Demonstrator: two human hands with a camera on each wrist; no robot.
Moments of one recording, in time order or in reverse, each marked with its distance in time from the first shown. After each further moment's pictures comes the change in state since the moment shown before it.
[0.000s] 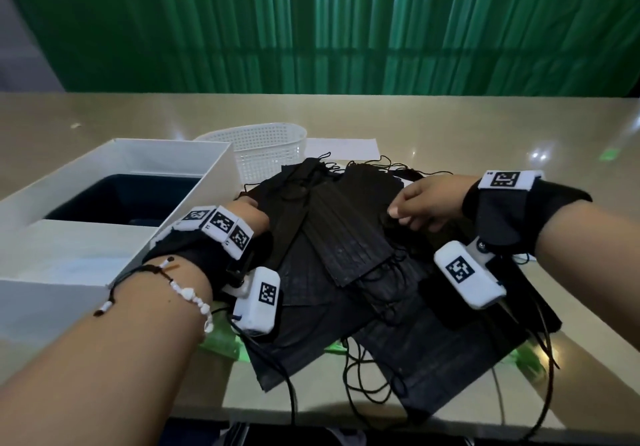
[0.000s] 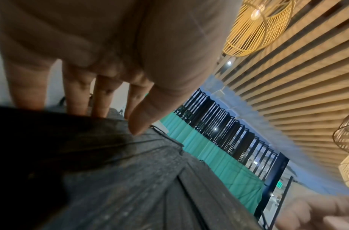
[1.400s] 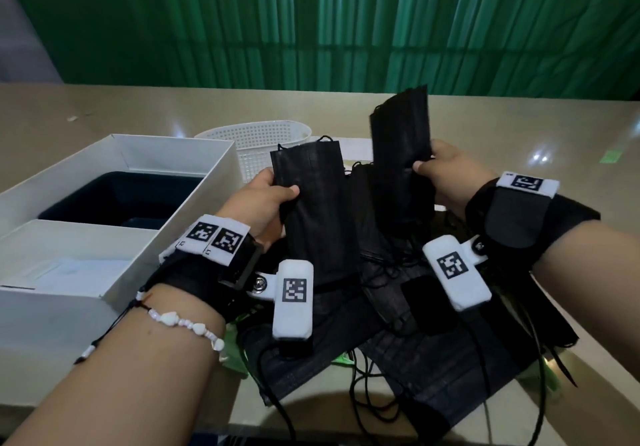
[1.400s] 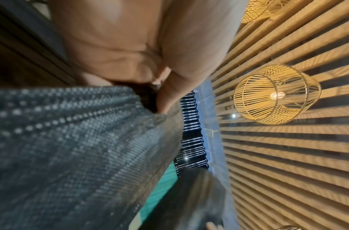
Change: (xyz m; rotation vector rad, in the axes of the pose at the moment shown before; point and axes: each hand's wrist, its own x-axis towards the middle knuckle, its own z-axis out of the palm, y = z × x) left_hand -0.006 0.017 0.013 -1.213 -0.255 0.258; right_hand 0.023 -0.005 -0.006 0.426 0.434 -0.162
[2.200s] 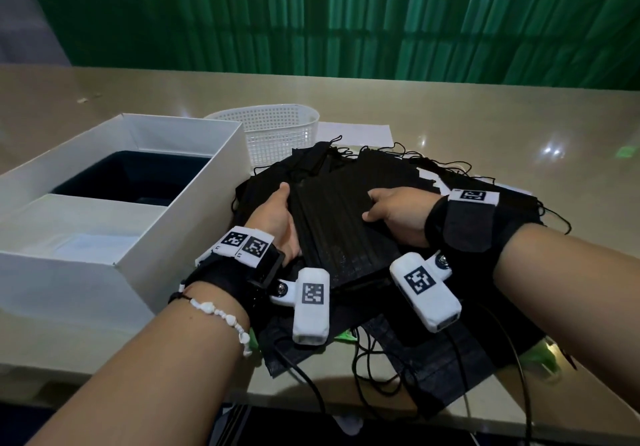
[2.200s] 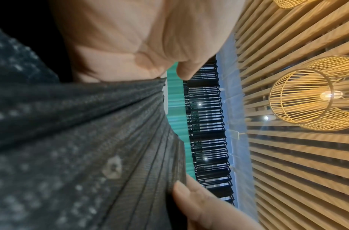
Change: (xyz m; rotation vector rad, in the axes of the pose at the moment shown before) left_hand -0.012 -0.038 0.005 -0.338 0.027 -0.332; right_hand -0.037 0.003 0.064 0.211 -0.459 0.236
